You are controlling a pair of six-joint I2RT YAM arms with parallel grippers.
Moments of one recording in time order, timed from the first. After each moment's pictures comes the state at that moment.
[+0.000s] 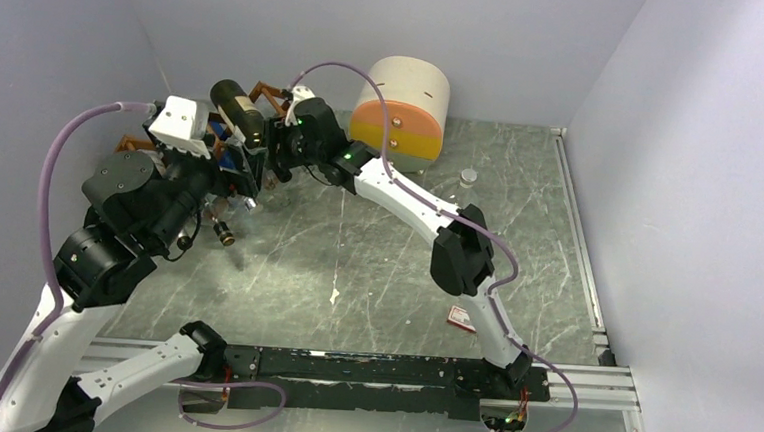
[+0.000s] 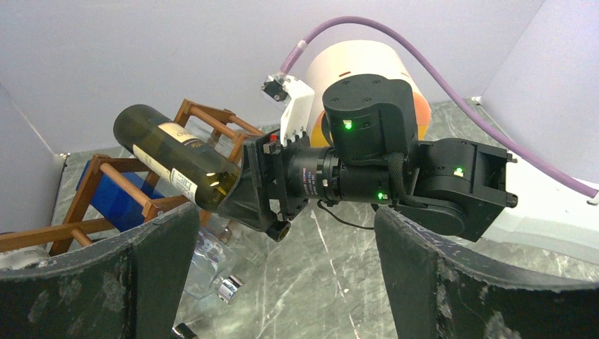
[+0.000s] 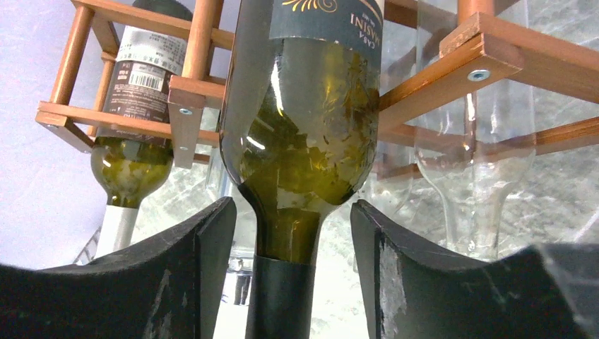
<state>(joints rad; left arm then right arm) -0.61 0.81 1.36 -0.57 -0.33 -0.10 0.88 2.27 2.17 -0.26 -0.10 0.44</state>
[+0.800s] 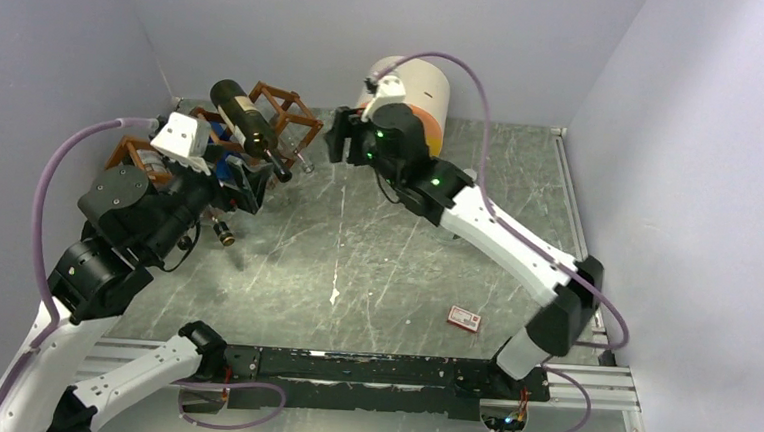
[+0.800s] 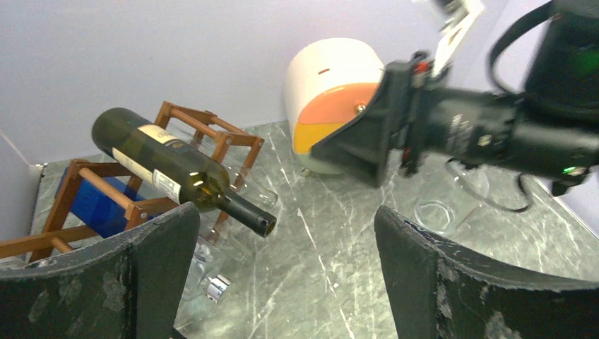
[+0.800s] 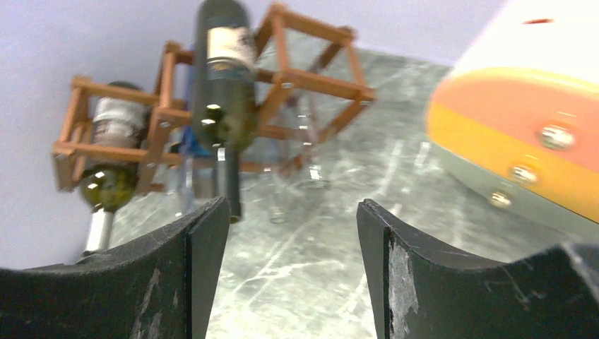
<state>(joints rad) -0.61 0.75 1.29 -0.55 -0.24 -0.10 0.87 1.65 1.65 -0.21 0.24 0.34</state>
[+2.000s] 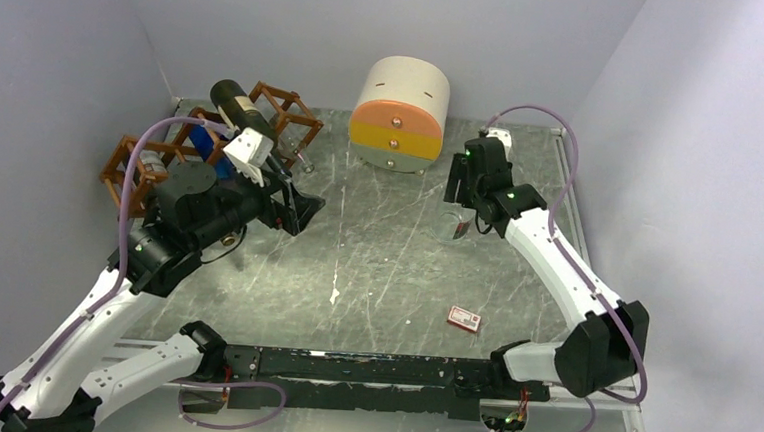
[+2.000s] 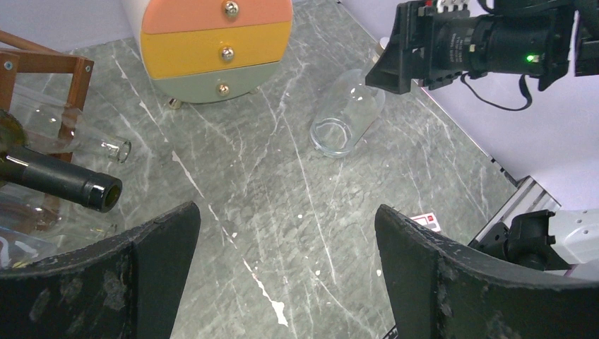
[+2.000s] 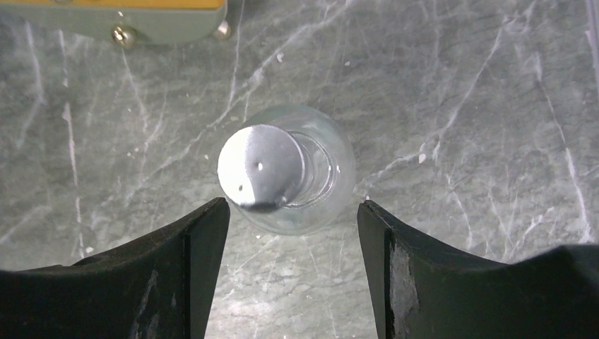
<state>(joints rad) -0.61 0.81 1.06 -0.42 0.10 -0.28 0.40 1.31 1.16 -0.58 0.36 0.35</state>
